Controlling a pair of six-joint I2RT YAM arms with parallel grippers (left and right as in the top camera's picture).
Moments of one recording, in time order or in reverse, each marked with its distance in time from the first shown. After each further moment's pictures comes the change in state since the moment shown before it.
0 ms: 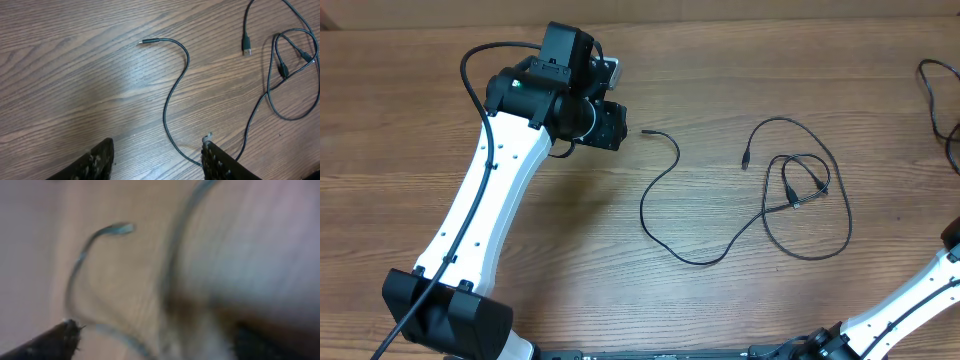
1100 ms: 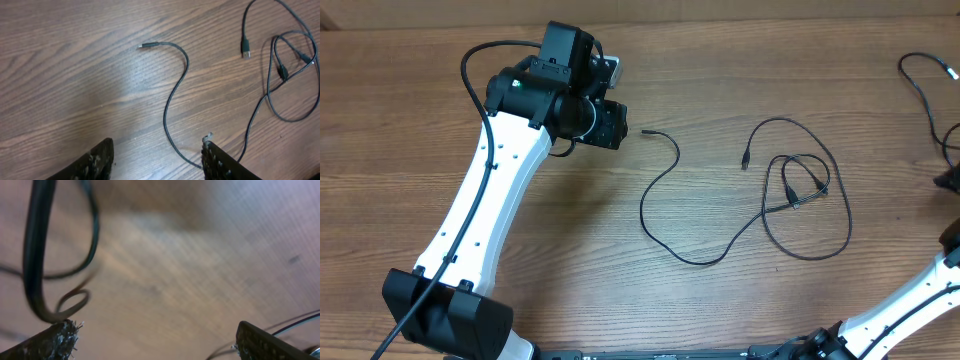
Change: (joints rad) left arm 0.000 0.000 0.000 0.010 0.000 0.008; right arm 0.019 -0.121 0.184 -0.937 0.188 0.911
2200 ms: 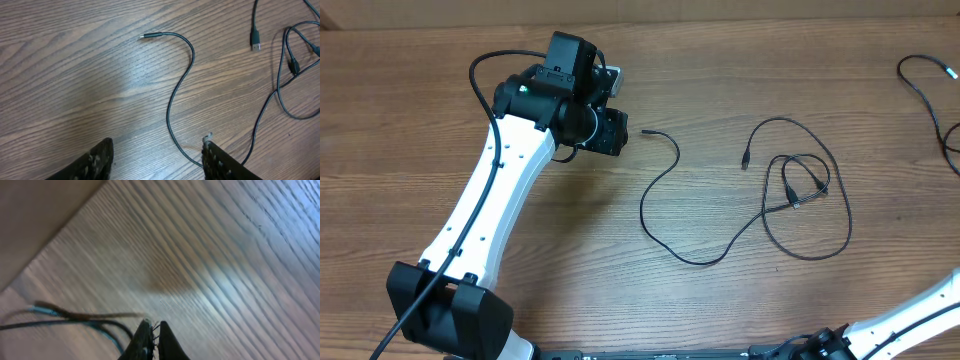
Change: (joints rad) left arm 0.000 0.001 -0.080 0.053 0.001 0.003; right arm -0.152 0.000 -0.001 0.140 0.436 -0.236
